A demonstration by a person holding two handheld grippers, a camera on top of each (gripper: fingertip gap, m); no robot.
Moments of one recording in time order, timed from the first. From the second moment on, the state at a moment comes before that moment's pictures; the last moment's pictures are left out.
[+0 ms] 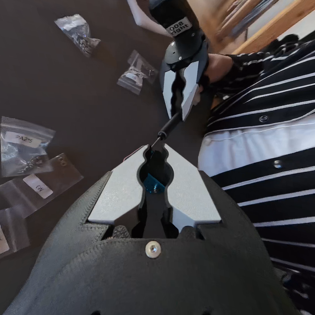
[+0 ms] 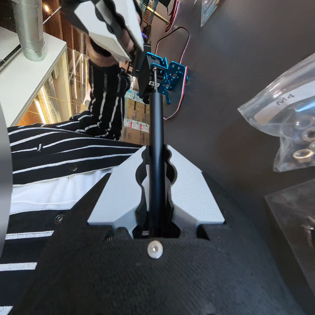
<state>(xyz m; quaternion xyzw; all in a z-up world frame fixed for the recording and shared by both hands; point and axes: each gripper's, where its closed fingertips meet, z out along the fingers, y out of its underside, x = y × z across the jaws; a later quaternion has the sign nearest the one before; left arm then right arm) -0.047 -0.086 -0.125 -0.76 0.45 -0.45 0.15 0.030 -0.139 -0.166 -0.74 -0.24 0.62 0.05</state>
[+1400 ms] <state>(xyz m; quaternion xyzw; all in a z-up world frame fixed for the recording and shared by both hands) -0.058 -0.085 -0.141 -0.70 0.37 -0.60 -0.01 0.032 -0.123 -0.161 -0.72 -0.30 0.62 0.02</state>
